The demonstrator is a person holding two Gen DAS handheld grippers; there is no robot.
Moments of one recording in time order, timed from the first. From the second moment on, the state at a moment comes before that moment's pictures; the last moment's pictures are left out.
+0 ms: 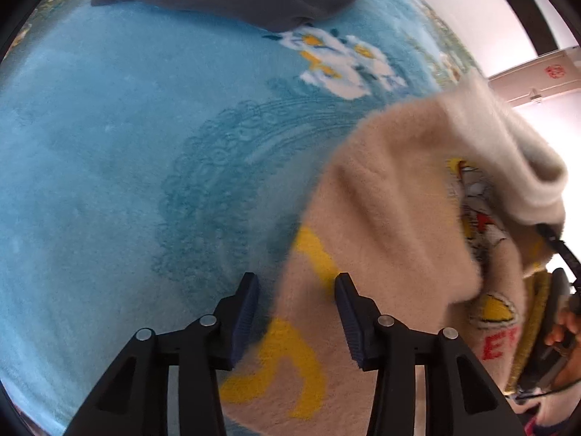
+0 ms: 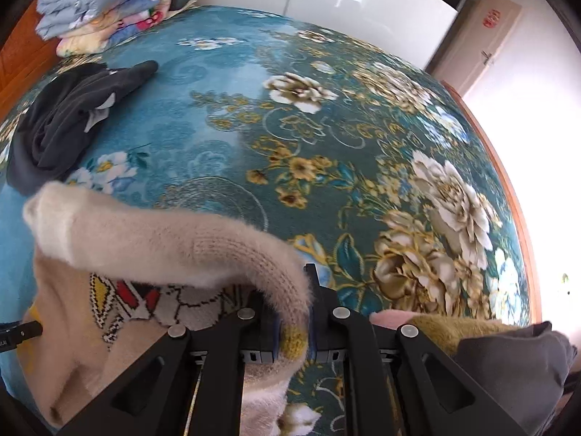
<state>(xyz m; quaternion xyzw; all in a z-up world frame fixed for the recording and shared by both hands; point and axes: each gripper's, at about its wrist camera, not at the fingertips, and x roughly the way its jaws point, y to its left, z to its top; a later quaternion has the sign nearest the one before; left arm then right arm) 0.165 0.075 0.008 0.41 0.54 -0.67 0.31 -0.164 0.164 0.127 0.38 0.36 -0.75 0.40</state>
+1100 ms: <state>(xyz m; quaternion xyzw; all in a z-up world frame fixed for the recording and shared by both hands) 0.301 0.142 0.317 0.15 0.14 -0.81 0.54 -0.089 0.292 0.338 0.25 0.13 -0.77 0.57</state>
